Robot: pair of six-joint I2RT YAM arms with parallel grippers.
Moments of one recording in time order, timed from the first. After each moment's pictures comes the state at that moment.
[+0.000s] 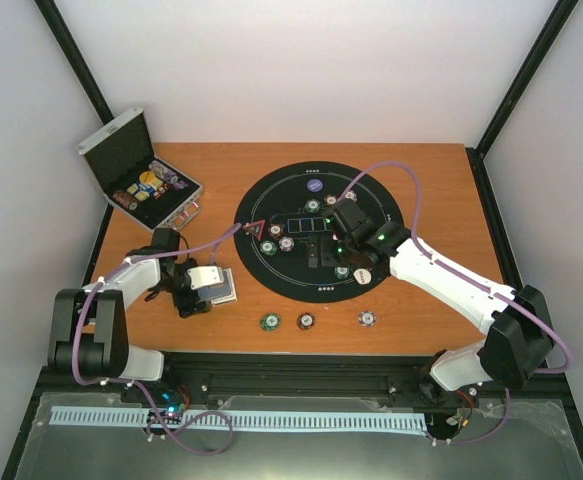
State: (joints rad) left arm -0.02 1.39 0.65 -0.65 0.31 1.18; right arm 0.74 1.41 1.14 -0.72 0.05 0.62
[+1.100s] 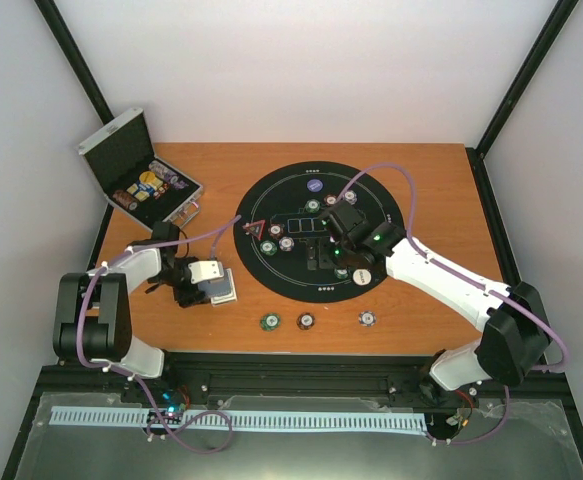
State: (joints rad) left arm 0.01 1.49 0.72 -0.67 0.35 1.23; right arm 0.76 1.43 1.14 -0.72 0.04 0.62
